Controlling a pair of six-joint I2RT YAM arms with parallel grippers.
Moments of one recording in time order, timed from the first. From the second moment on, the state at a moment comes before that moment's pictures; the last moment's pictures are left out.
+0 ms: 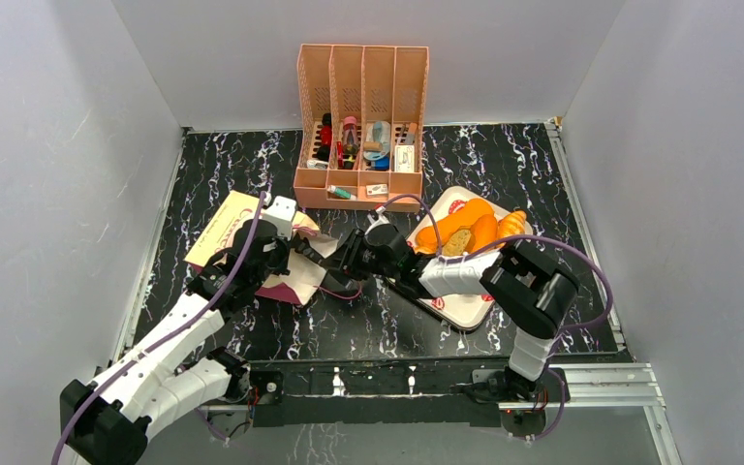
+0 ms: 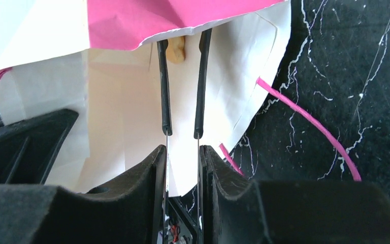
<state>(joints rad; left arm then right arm) -0.55 0.88 0.69 -0.45 -0.27 -0.05 0.89 1.76 0.84 0.51 -0.12 1.18</state>
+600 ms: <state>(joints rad) -0.55 0.87 0.69 -0.45 -0.25 -0.03 0.89 1.78 0.88 0.43 -0.09 1.15</state>
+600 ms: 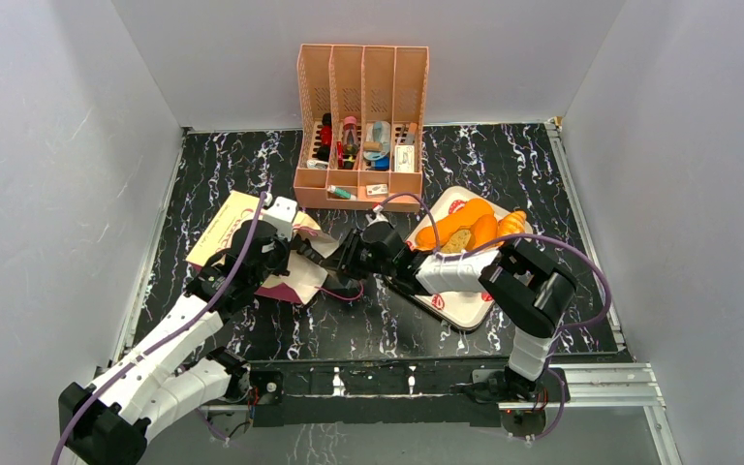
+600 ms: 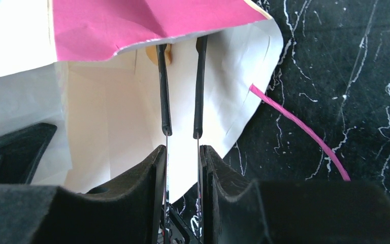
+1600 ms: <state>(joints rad) -0.55 0.86 0.67 -0.43 -0.18 -0.02 0.89 2.04 1.16 0.44 -0.11 1.18</state>
